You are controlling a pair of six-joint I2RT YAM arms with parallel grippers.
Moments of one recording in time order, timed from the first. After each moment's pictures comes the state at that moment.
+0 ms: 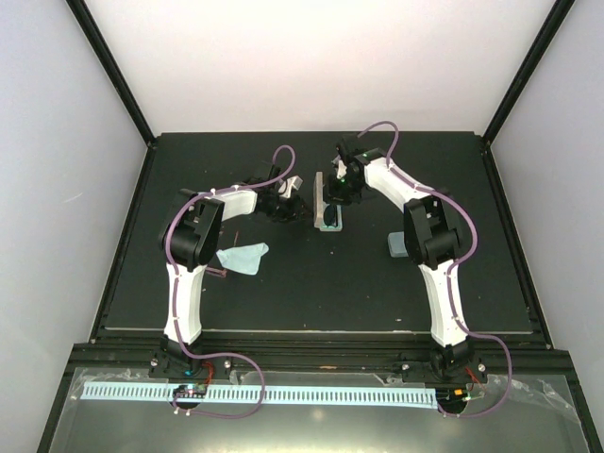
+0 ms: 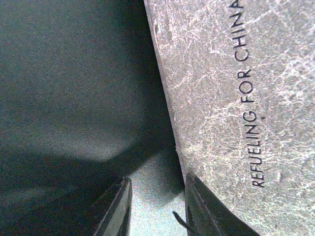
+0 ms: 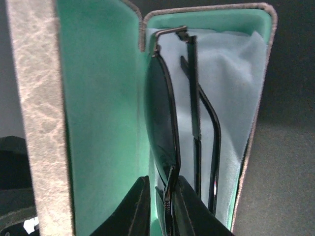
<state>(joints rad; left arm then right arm) -0.37 2.17 1.41 -0.23 0.66 -0.43 0.42 2.28 1.90 -0.83 -0.32 0.47</state>
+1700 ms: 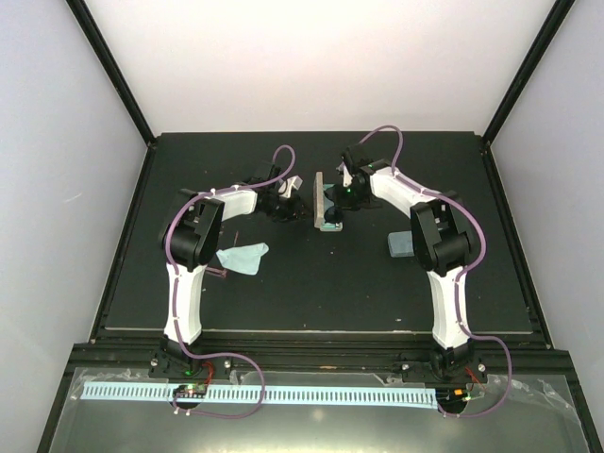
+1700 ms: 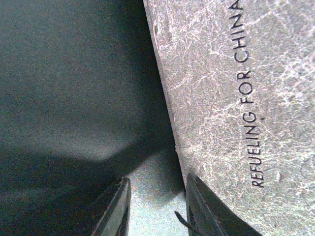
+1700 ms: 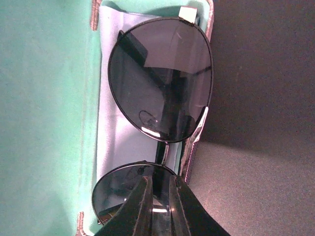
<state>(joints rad) -0.37 2.17 1.41 -0.24 0.66 -0.43 0.42 2.16 1.67 -0.69 -0.19 0.34</state>
